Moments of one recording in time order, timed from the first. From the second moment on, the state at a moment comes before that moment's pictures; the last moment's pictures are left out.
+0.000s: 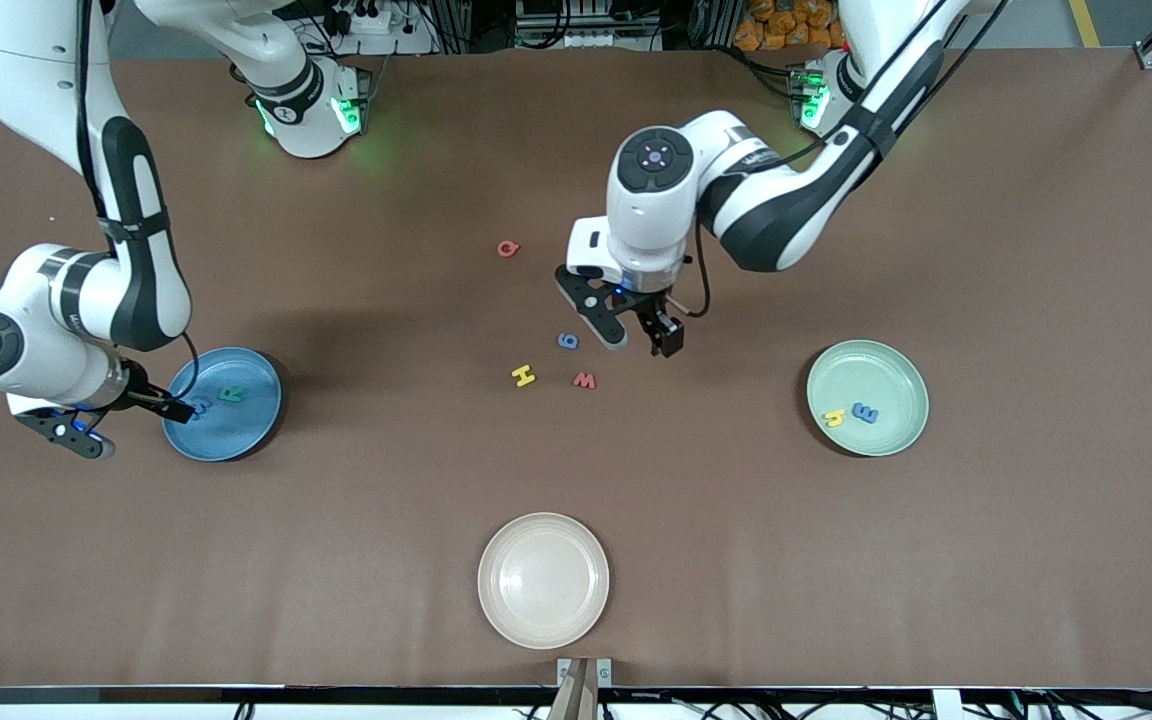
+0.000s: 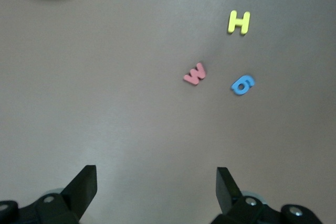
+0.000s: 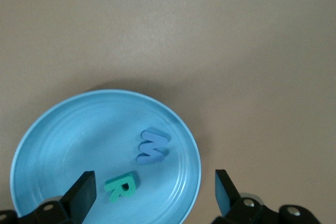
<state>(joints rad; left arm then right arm) -0.20 0.50 -0.64 -1.66 0.40 2.09 0.06 0.33 0.48 -0.53 -1.93 0.10 2.26 0.26</state>
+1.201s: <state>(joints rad) -0.17 0.62 -0.63 -1.67 0.39 2.33 0.53 0.31 0.50 -0.53 -1.91 0.10 2.26 0.27</state>
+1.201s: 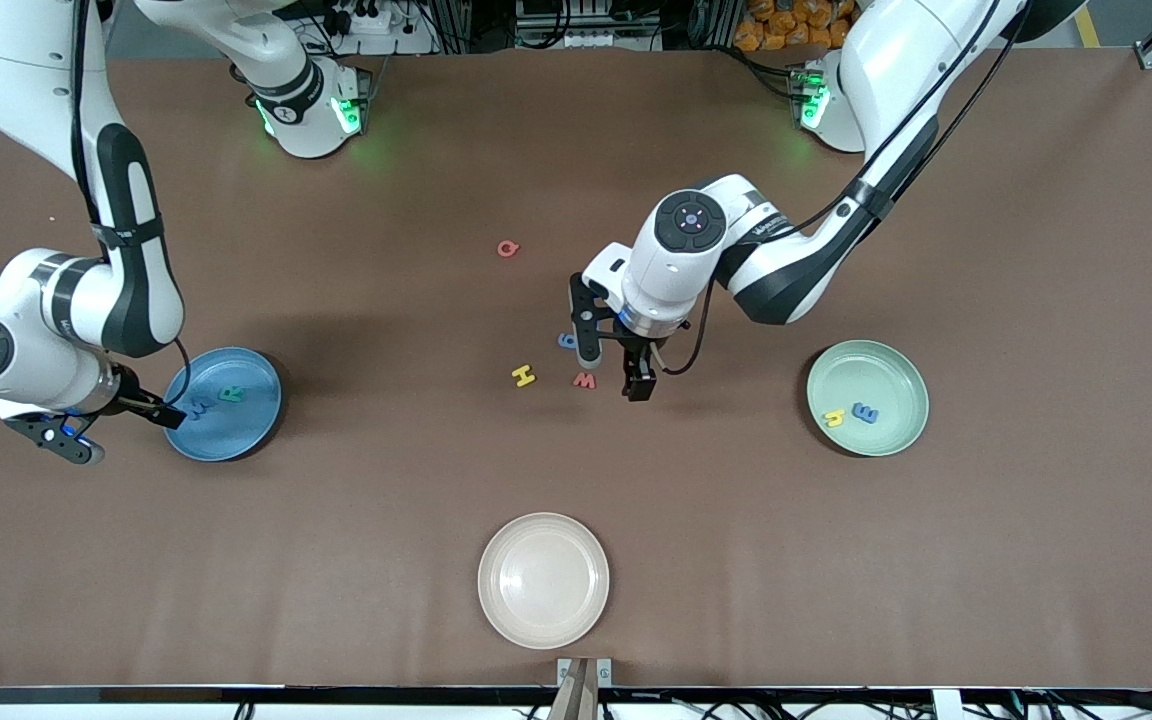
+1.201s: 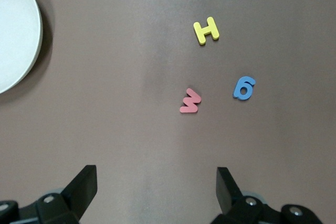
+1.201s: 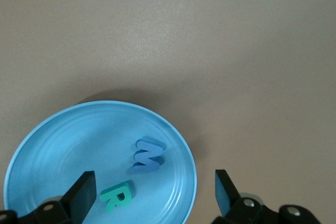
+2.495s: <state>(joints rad) -0.28 0.71 -0.53 -1.60 0.37 2.37 0.67 0.31 0.50 -0.53 -1.91 0.10 2.26 0.27</state>
